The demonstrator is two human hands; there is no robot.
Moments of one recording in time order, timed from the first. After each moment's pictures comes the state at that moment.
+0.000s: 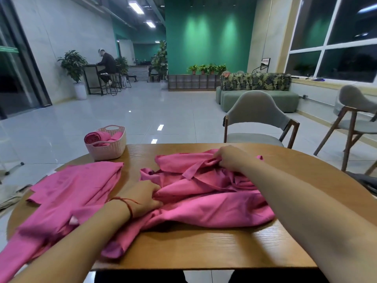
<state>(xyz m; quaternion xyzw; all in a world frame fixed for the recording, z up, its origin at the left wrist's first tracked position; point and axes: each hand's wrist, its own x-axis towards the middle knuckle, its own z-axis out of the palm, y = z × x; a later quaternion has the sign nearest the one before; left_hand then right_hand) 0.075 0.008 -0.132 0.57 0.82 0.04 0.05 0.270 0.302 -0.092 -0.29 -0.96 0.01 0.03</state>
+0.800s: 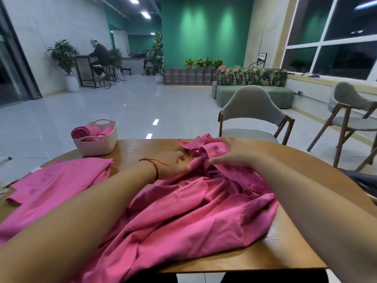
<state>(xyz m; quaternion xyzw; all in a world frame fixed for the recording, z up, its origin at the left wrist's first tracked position) 0.114 0.105 -0.074 0.61 0.78 0.09 0.10 0.317 0.295 -0.072 -0.38 -0.90 0.20 0.08</state>
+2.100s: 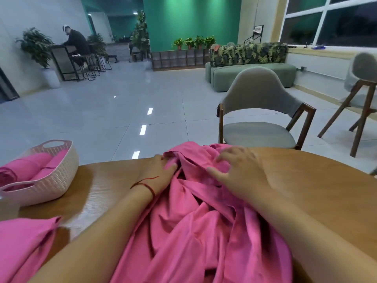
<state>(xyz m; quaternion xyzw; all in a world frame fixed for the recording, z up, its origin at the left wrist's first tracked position) -0.018 0.306 -0.161 0.42 0.83 0.32 0.15 0.234 0.411 -0.138 -0.39 -0.88 0.05 0.25</state>
